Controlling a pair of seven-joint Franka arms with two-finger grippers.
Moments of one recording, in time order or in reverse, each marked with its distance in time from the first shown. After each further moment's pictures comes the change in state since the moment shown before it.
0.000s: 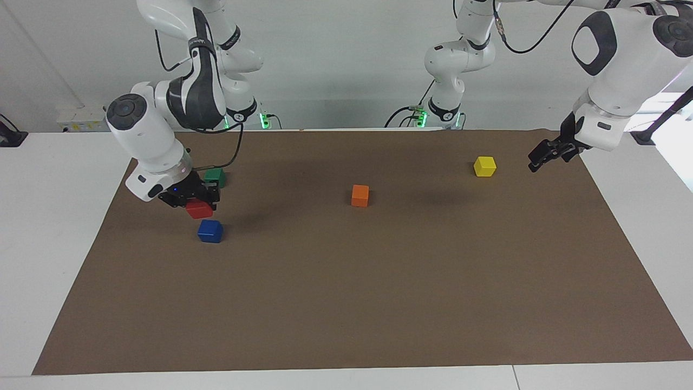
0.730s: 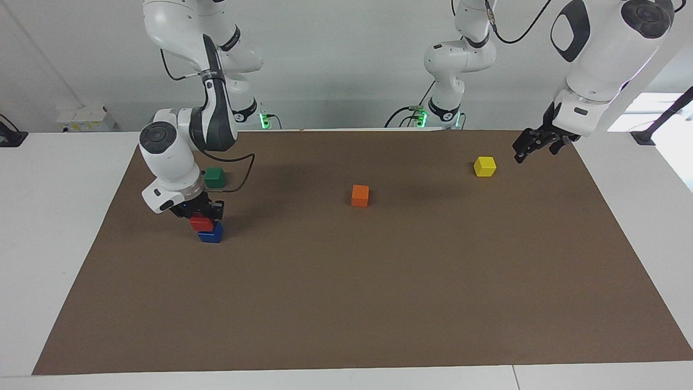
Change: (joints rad) left arm -0.073 -0.088 0.031 -0.096 -0.001 0.058 -0.001; right arm -0.002 0.038 0.000 -0.158 -0.116 0.223 0.172
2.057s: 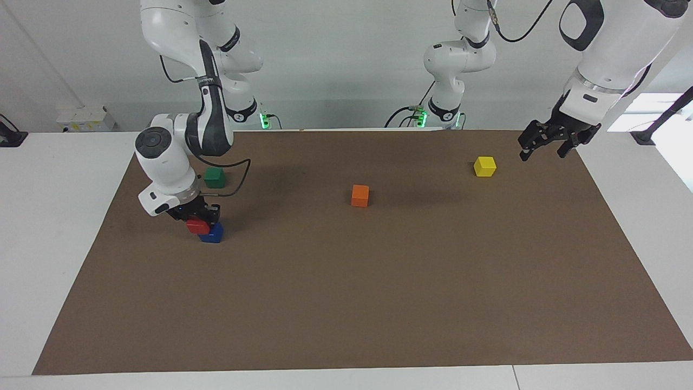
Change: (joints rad) left arm -0.010 0.009 0.026 0.055 -0.047 0.023 0.161; right arm -0.028 0.010 -0.001 -0.006 0.008 0.027 0.000
